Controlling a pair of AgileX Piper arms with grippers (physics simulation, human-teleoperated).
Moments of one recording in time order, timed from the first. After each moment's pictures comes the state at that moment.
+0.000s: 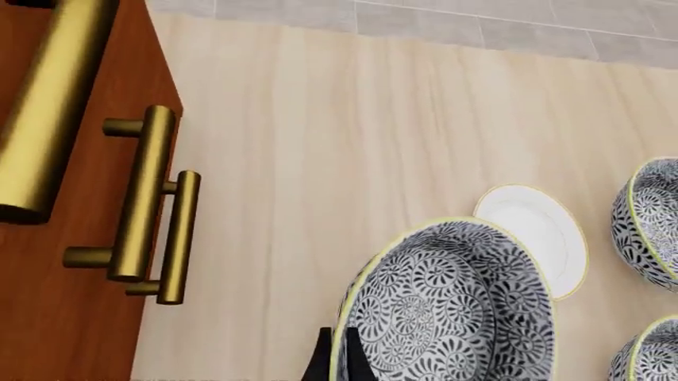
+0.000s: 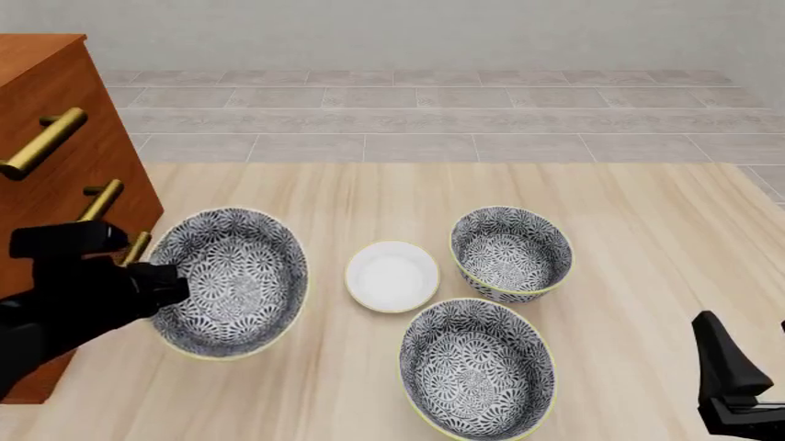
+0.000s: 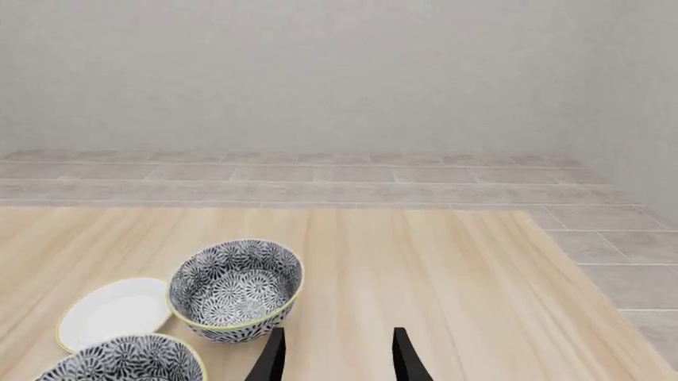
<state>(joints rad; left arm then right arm) -0.14 1.02 -0.42 0.08 -0.22 -0.01 0.00 0.00 0.03 -0.02</state>
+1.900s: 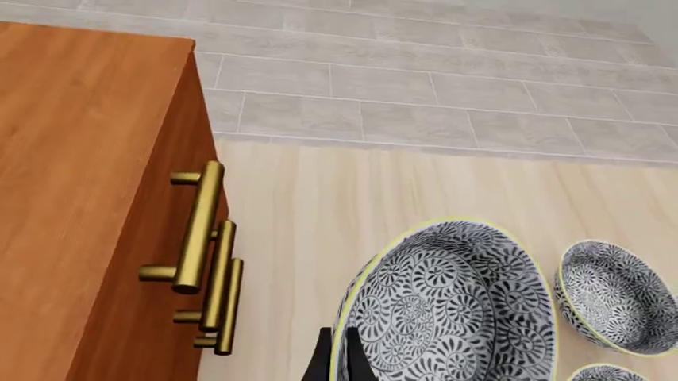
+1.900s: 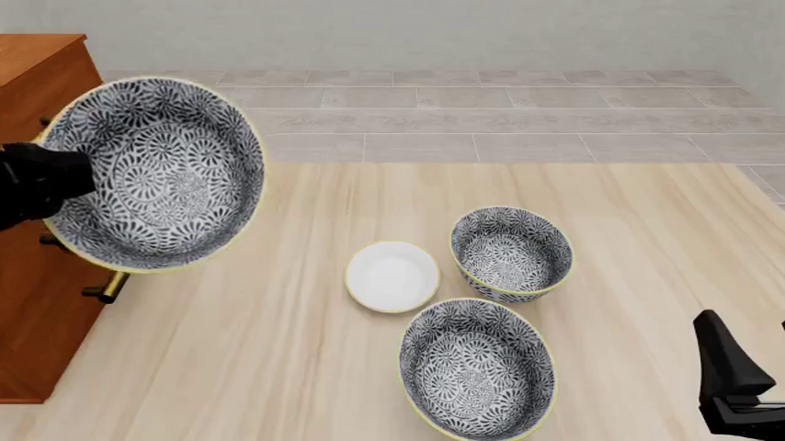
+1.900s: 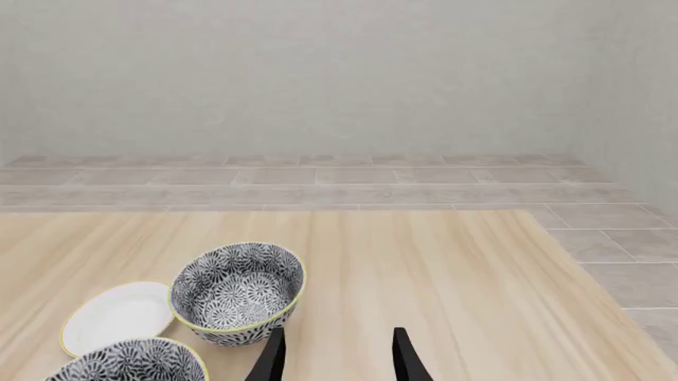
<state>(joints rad) -0.08 0.81 -0.81 0.49 -0.14 -0.01 0.00 0.00 0.02 0.00</state>
